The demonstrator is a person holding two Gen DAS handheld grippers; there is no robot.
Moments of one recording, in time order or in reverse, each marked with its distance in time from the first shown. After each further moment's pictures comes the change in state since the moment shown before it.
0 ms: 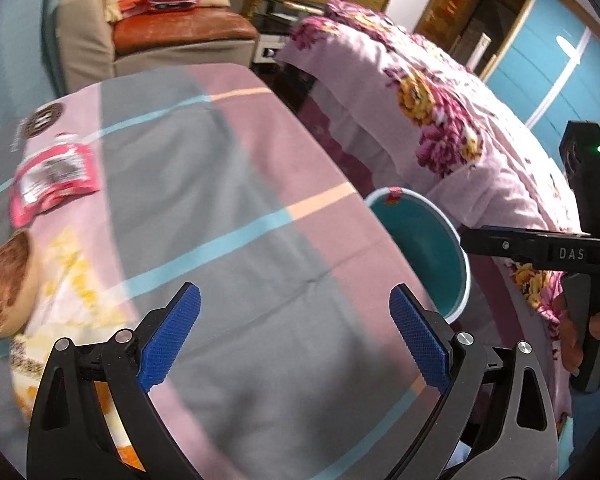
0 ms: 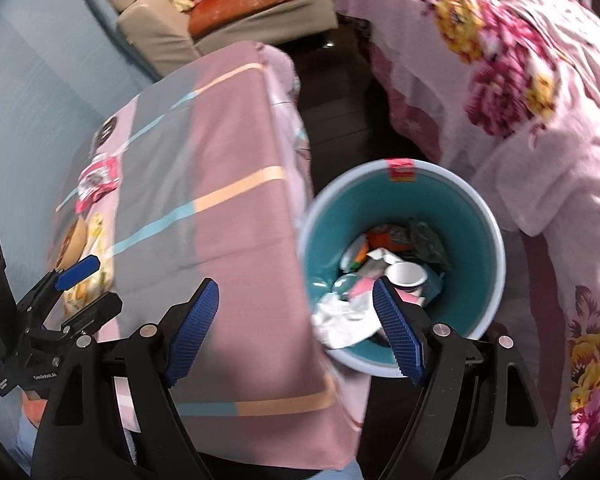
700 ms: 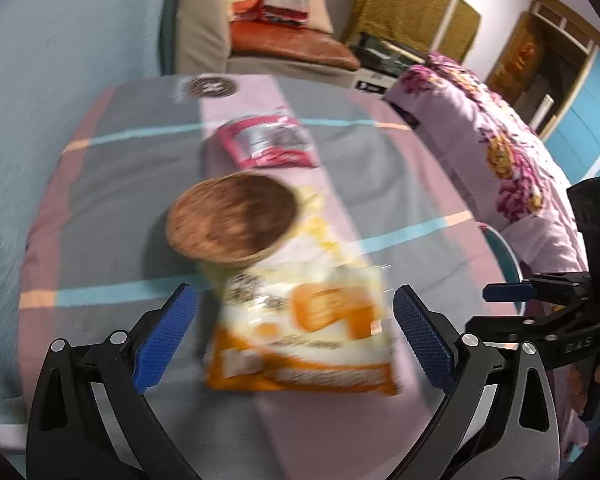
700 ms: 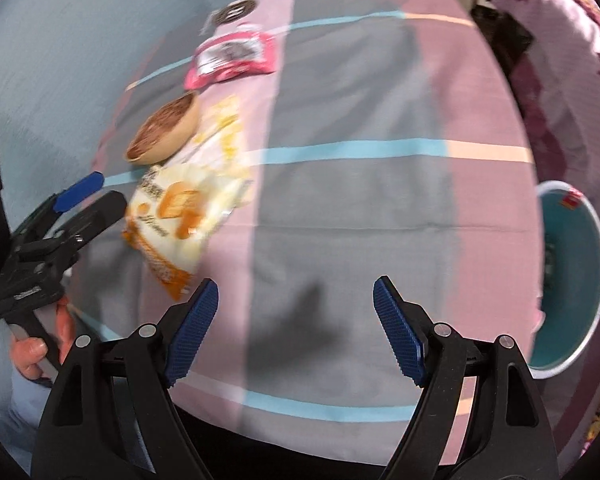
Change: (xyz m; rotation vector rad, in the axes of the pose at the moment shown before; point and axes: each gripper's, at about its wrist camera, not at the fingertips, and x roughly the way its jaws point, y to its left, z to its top) left arm -0.090 0.155 -0.060 -0.209 -0.092 0.177; right arm 0.065 0.188 -0.040 -0.310 0.211 0.114
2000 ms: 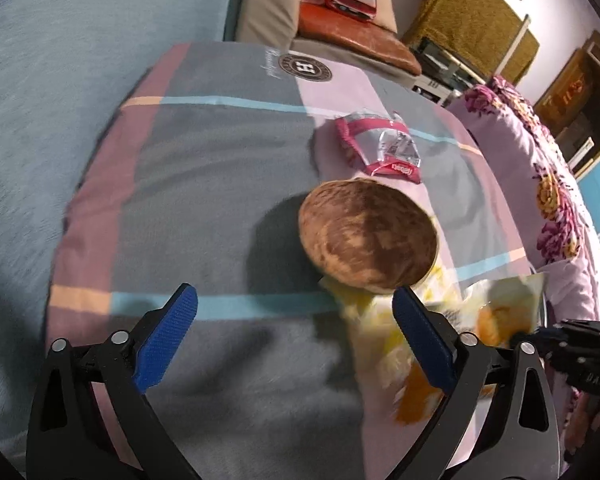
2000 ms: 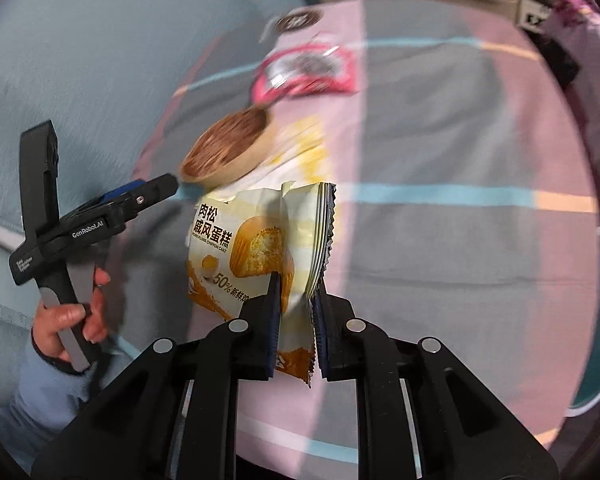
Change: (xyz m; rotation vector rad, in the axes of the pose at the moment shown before) left arm 0.020 0.077 0.020 -0.162 0.062 0.066; right arm 0.017 0.049 0.015 -0.059 -0.097 0.069
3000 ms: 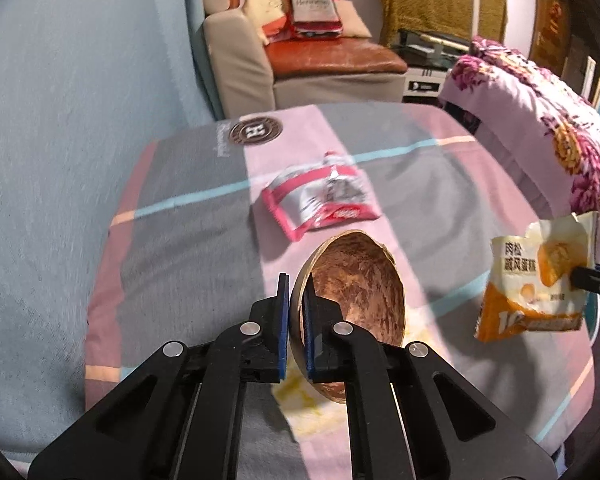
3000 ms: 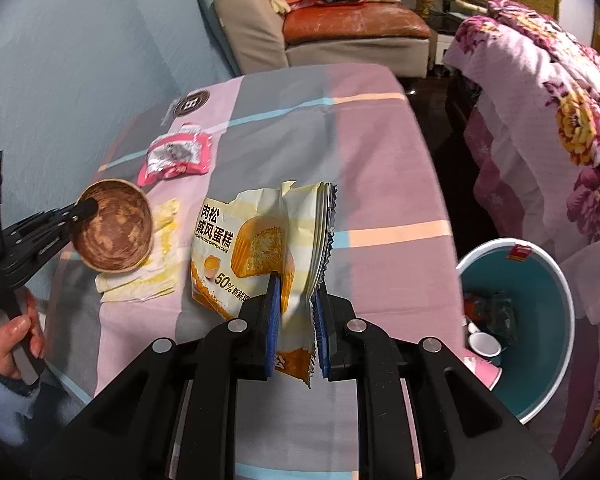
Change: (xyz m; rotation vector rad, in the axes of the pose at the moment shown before) left arm -0.011 -0.114 0.012 0.280 -0.153 0.235; right arm -0.067 -0.113 -0.011 0.077 -0.232 -0.181
